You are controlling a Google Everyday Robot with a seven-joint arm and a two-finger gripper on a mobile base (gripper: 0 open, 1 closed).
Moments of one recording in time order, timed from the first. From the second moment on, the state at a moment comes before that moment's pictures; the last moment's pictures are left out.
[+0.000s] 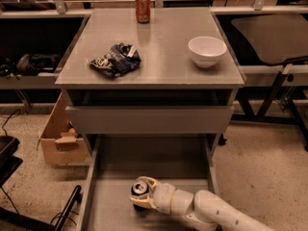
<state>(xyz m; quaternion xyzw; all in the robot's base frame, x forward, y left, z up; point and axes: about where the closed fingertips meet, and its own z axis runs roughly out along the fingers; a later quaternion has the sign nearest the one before) 0.472 0.055 0.468 -0.40 0.66 0.36 0.52</state>
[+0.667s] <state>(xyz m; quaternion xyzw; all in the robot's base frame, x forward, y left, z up) 0.472 0.055 0.468 -0.40 0.66 0.36 0.52</state>
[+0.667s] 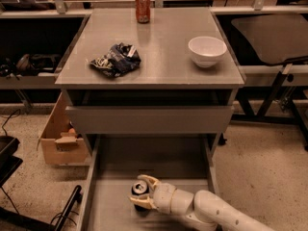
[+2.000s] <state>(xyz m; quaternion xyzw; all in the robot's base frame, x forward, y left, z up) 0.446 0.034 0.576 -0.44 0.68 0.38 0.45</state>
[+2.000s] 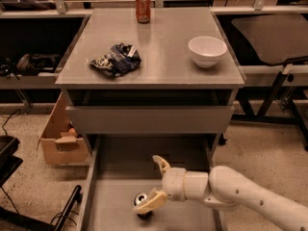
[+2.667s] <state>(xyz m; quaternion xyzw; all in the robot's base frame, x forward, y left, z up) 0.465 -0.044 0.717 -0.53 0.68 0.30 0.42</state>
